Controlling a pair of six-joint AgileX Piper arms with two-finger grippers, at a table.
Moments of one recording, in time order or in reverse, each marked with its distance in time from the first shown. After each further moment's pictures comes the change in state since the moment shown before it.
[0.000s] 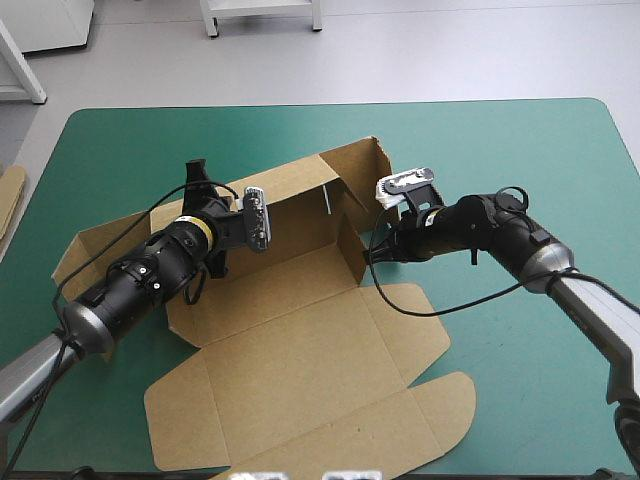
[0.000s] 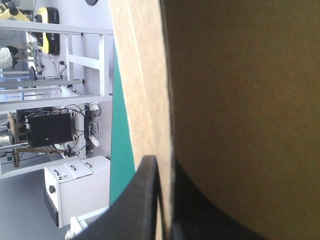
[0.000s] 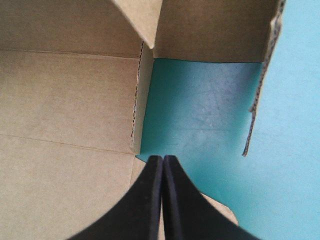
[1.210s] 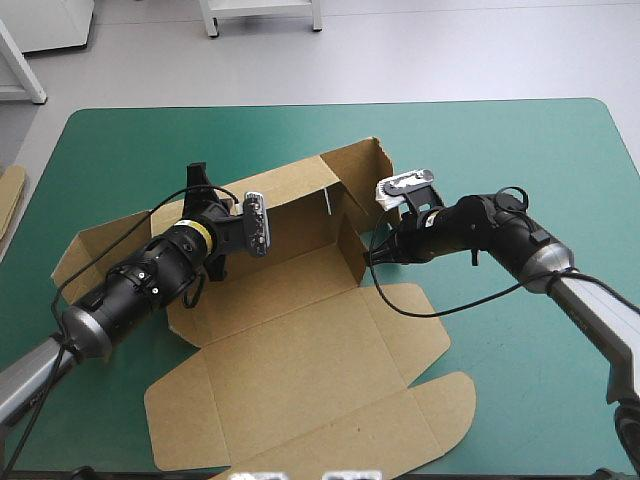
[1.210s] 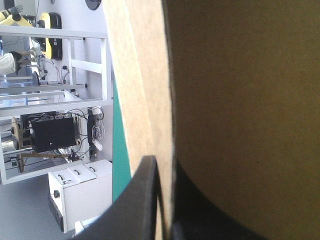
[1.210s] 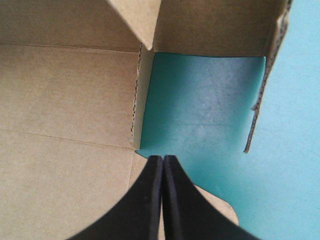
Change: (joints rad) left arm -0.004 -0.008 0.031 0.008 -0.024 0.009; right arm 0.000 0.000 0.000 -0.004 0.013 0.000
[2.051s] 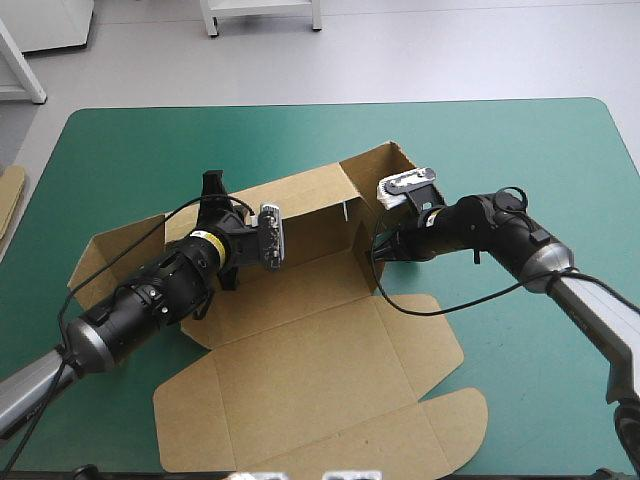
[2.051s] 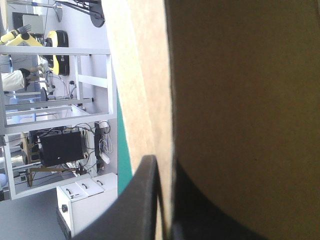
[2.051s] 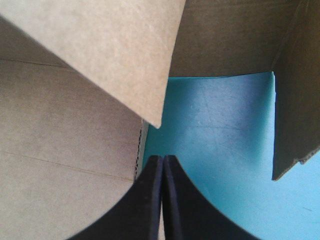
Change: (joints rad) left arm -0.100 -0.025 0.013 0.089 0.033 -0.106; right arm 0.000 0.001 -0.004 -0.042 -0.011 0.027
